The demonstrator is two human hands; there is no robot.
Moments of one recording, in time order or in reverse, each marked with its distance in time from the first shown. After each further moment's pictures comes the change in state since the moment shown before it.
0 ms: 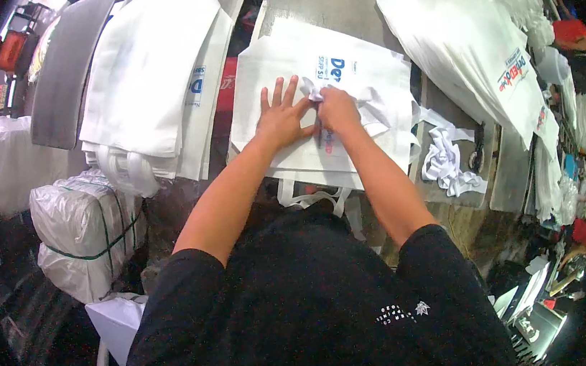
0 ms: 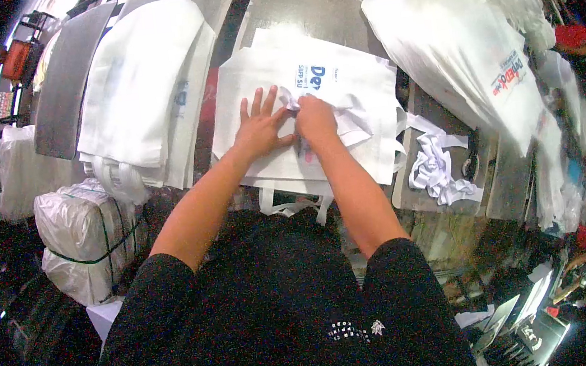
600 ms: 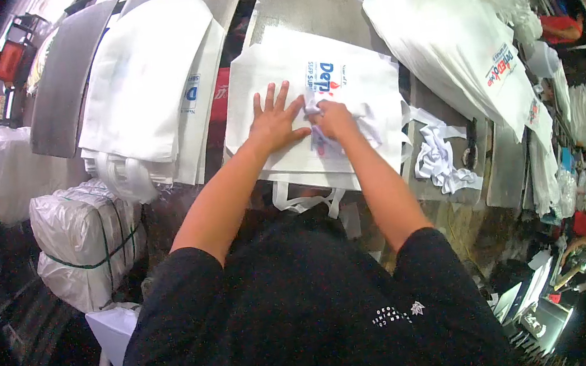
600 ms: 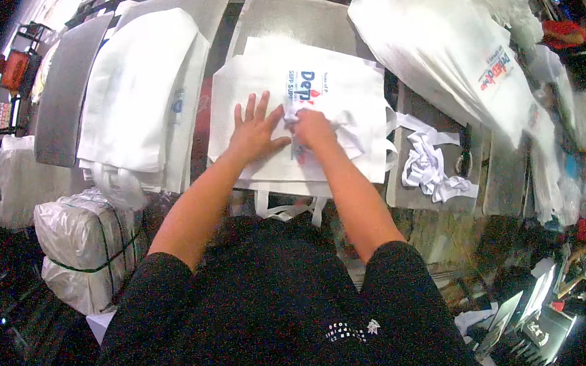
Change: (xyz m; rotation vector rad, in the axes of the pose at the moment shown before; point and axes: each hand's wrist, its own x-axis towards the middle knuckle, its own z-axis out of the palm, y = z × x) left_hand 0.000 0.005 -0.002 0.054 -0.141 -0.051; right_hand -0.019 0.002 -0.018 0.073 -0.067 0.044
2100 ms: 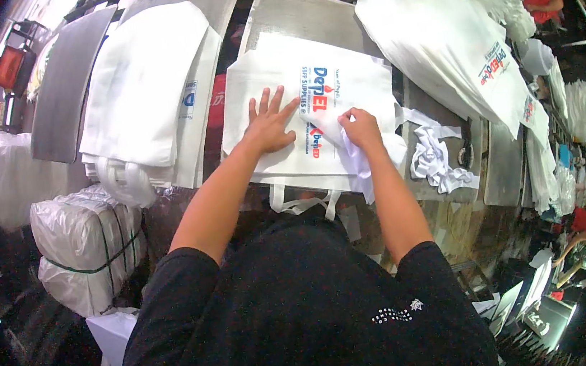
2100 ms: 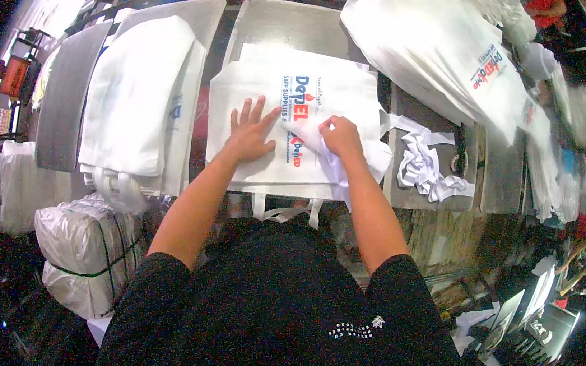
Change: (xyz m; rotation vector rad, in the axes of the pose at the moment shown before) left_hand 0.000 -0.005 -0.009 -0.100 -0.004 0.037; right_hand -0.027 0.071 -0.012 0.129 0.149 0.249
